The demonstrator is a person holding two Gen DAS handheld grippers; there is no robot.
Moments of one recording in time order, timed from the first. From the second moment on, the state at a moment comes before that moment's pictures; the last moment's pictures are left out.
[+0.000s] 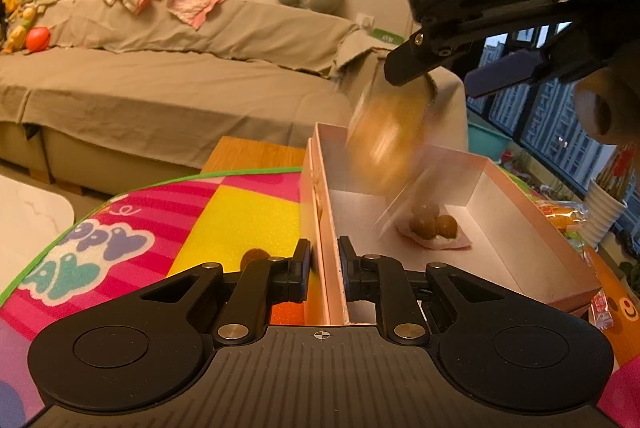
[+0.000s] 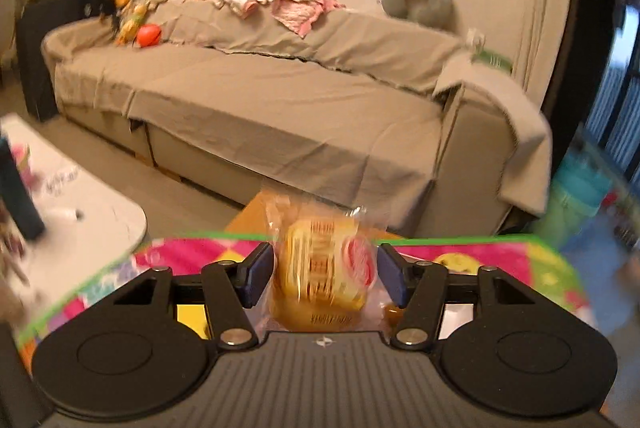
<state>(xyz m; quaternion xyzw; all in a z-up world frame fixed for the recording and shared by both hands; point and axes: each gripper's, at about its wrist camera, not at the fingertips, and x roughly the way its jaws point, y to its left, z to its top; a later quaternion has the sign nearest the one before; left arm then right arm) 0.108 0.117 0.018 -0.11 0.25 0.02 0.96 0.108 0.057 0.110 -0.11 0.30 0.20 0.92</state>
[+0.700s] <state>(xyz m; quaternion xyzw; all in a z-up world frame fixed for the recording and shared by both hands) 0.107 0.115 0.017 -0.10 0.24 0.02 0.96 0.010 -0.148 0.054 -0.10 0.32 0.05 0.94</state>
